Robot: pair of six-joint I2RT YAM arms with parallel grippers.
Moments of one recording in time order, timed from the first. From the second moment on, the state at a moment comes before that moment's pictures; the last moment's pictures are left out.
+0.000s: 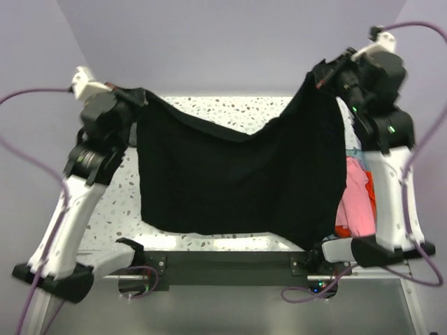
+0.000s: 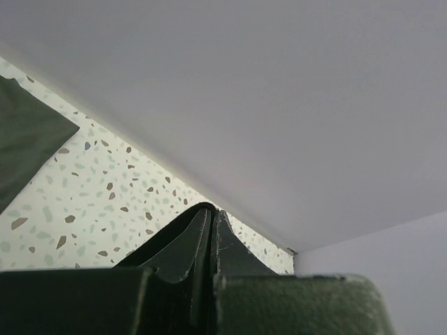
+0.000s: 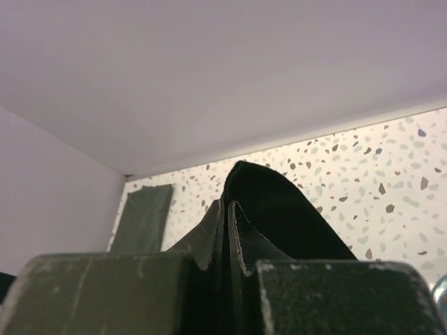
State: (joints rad) left arm -0.39 1.03 1.47 -0.51 -0.51 -0.86; right arm 0.19 1.29 1.97 -0.75 0.07 0.54
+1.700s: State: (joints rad) left arm 0.15 1.19 0.57 -0.11 0.07 -0.90; right arm 0.19 0.92 0.46 -0.30 -0.02 0.72
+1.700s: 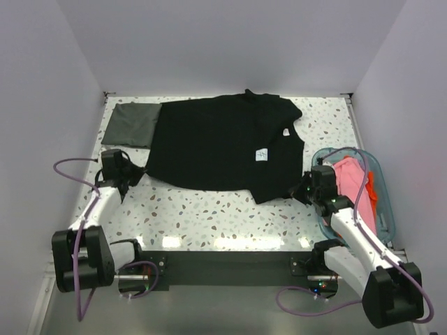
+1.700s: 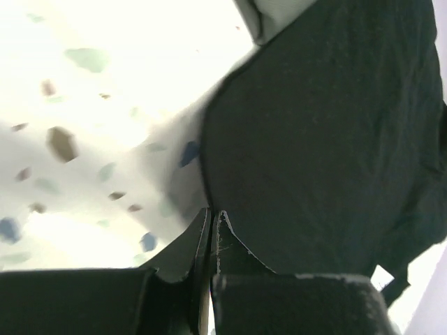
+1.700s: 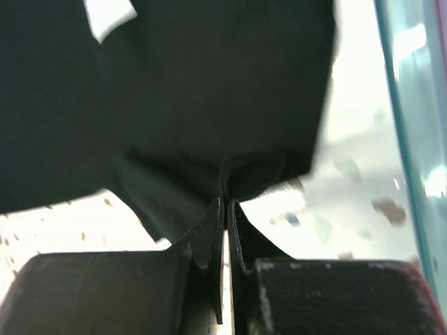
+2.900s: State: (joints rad) left arm 0.16 1.00 0.45 -0.35 -0.15 -0.89; right arm 0.94 0.97 0.47 -0.55 0.23 1.03
